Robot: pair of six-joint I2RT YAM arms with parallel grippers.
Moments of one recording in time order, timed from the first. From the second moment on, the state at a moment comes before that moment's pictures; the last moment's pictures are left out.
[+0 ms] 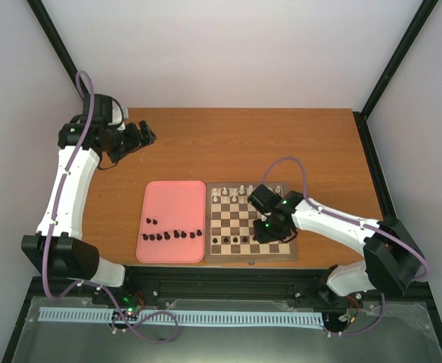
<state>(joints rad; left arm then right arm) -0.04 1.44 1.62 -1.10 0.27 -0.46 0.80 1.39 0.84 -0.86 -0.06 0.56</state>
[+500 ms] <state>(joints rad) -0.04 1.44 1.62 -1.10 0.27 -0.46 0.80 1.37 1.09 -0.99 -0.01 0.54</state>
